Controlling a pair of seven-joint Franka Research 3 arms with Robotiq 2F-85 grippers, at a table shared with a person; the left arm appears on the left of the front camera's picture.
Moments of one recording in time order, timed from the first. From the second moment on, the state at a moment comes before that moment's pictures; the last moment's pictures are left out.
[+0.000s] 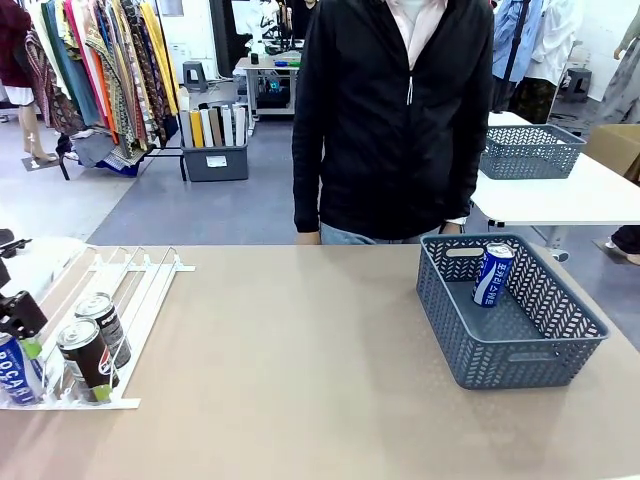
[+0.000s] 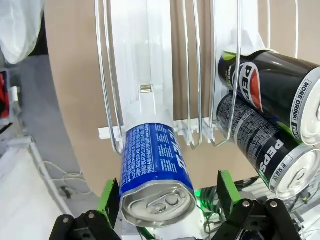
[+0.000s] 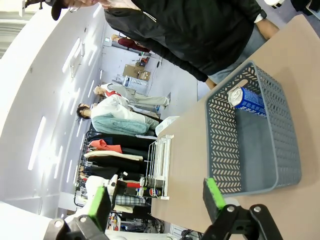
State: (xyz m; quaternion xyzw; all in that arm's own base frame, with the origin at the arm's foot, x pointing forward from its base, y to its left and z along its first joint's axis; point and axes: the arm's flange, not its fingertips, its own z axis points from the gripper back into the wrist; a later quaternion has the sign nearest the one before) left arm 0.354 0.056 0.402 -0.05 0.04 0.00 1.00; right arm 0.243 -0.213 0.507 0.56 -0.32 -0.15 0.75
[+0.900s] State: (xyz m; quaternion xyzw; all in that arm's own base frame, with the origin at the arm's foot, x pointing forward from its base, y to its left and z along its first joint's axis) left arm 0.356 0.060 0.409 -0.04 0.02 0.00 1.00; right arm 0.243 -0.213 0.507 0.56 -0.32 -0.15 0.75
